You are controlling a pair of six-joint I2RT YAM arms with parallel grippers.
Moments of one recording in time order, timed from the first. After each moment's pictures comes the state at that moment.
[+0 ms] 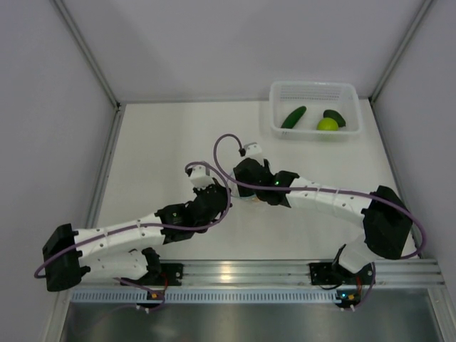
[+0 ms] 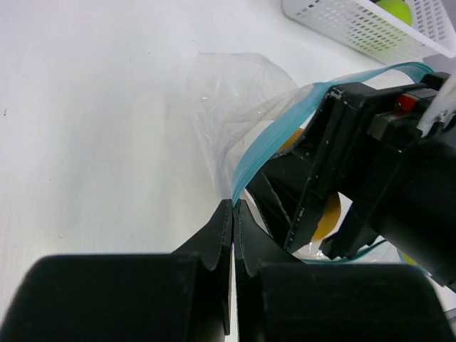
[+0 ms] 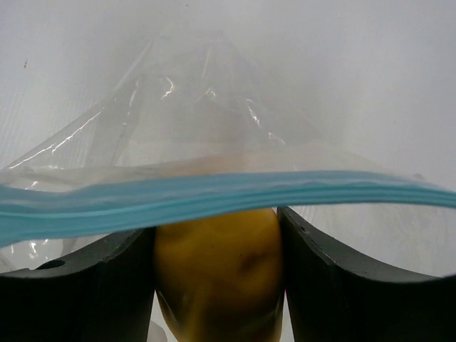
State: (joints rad) left arm -1.14 1.08 0.70 -0.14 -0.74 -0.97; right arm 0.99 1.53 1.10 -0.42 0.49 0.49
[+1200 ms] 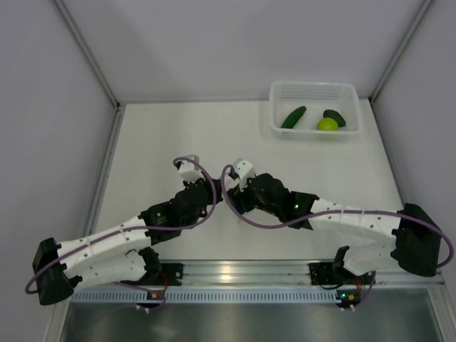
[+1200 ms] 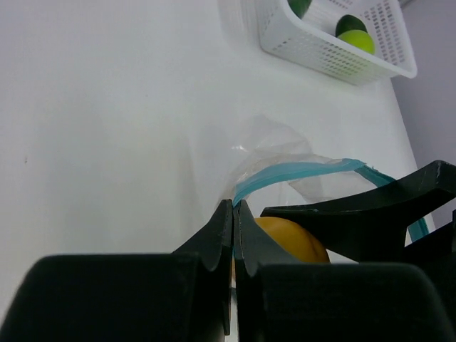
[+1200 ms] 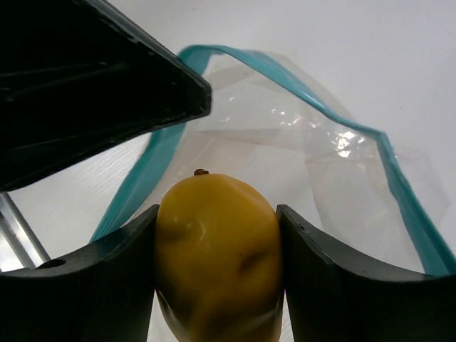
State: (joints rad) left arm -1.05 0.94 0.68 -0.12 -0.67 -0.83; right arm 1.09 1.30 0.83 -0.01 0.19 0.10
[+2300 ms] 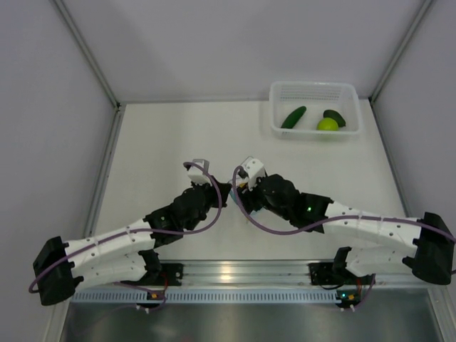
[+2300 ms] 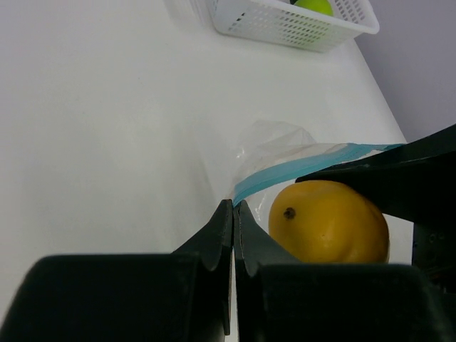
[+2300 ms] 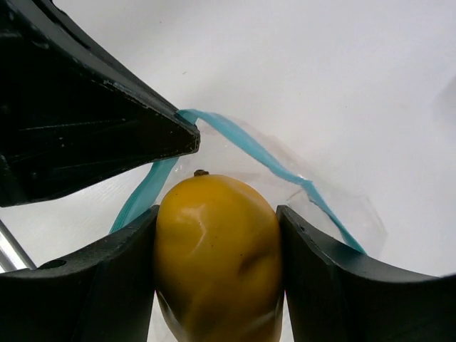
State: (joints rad) left arm -1.03 0.95 0.57 0.15 -0.49 -0.63; right arm 1.11 1.19 0.83 -0.09 0.30 0.06
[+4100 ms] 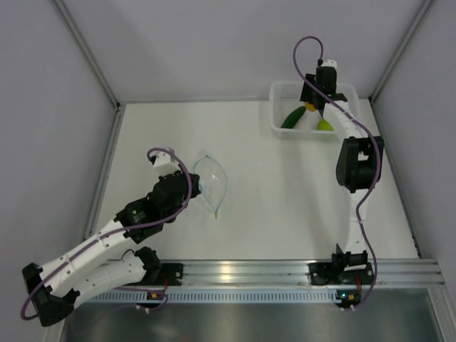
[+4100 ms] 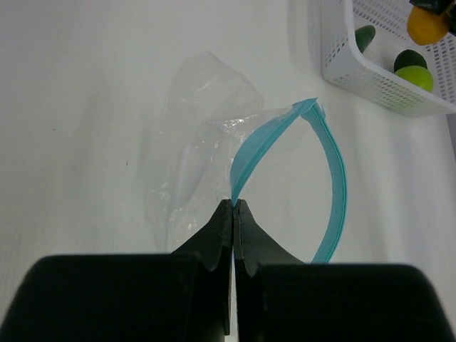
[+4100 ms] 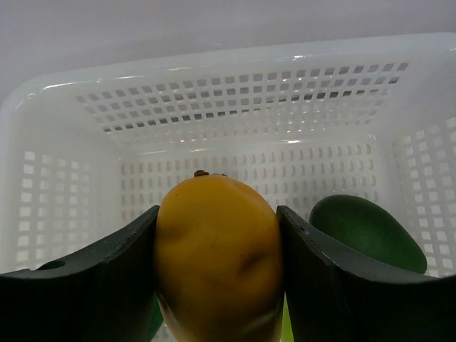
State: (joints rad) left arm -0.87 0.80 0.76 -0.39 -0.62 -0.80; right arm 0.10 2.24 2.00 -0.24 0.18 0.17
